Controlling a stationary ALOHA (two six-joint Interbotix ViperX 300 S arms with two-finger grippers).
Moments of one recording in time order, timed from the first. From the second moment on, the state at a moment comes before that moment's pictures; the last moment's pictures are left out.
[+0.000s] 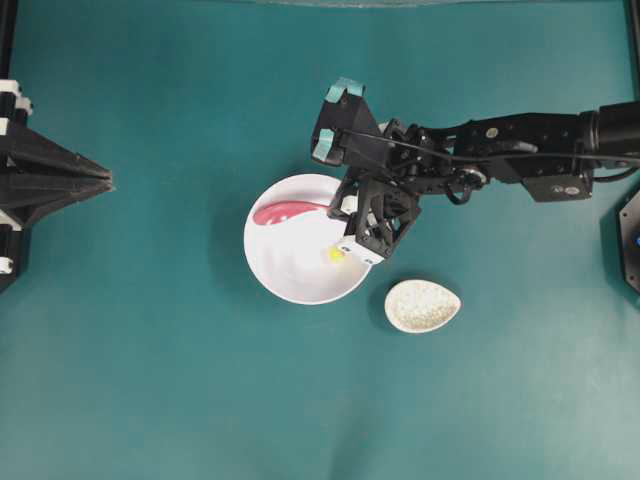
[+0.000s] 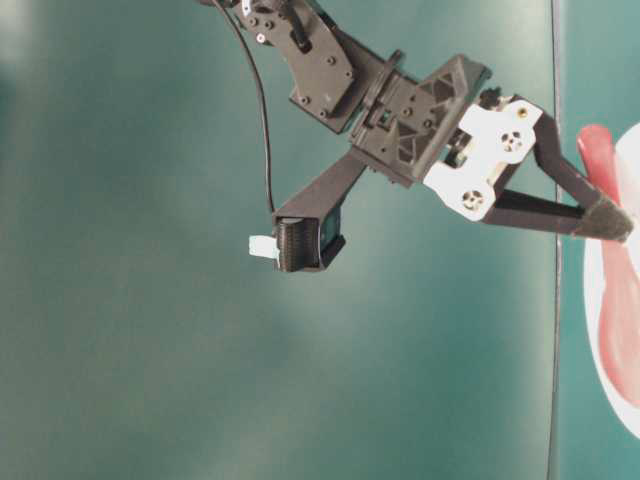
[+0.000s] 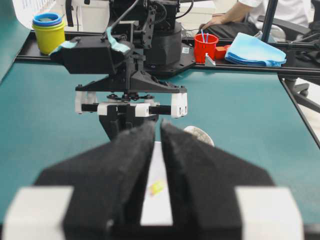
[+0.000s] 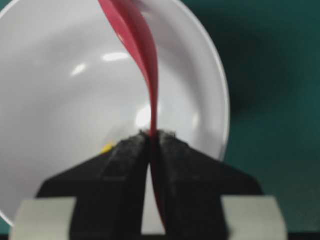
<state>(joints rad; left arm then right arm) 0.00 -1.02 1.16 0.01 -0.17 -0.05 -0.12 0.11 0.49 0.24 0.29 0.06</state>
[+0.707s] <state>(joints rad) 0.00 -1.02 1.16 0.02 -0.17 -0.05 -0.12 -0.03 0.50 0.20 0.41 0.06</state>
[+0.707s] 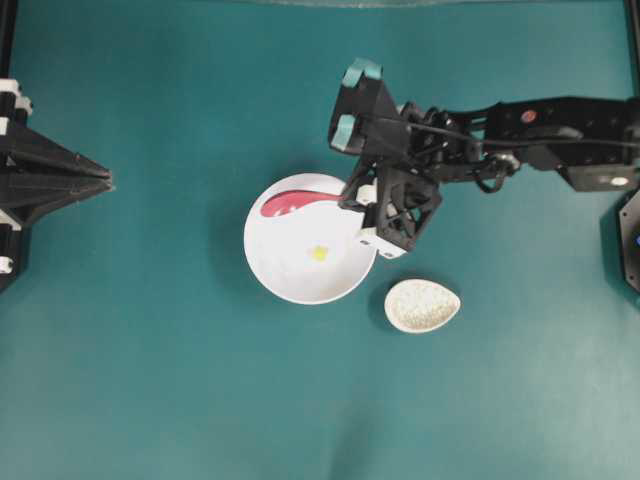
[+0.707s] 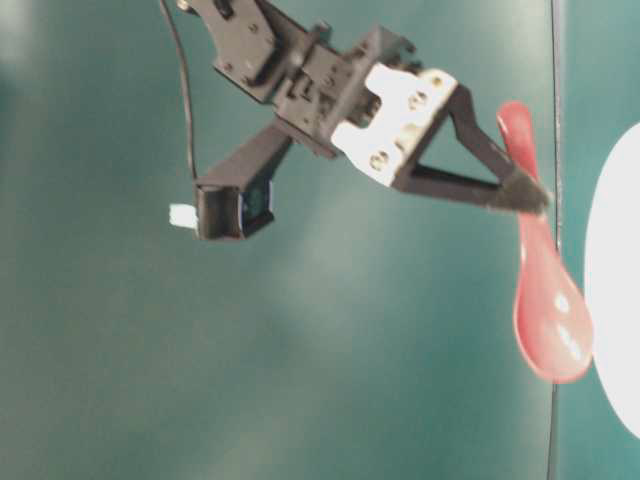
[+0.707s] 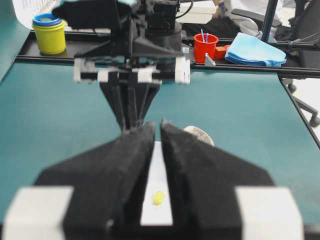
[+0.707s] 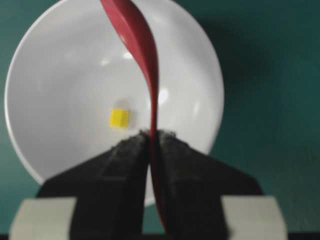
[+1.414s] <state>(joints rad) 0.00 -1.02 1.16 0.01 -0.16 -0.05 -0.07 -0.39 0.75 0.20 0.47 0.12</state>
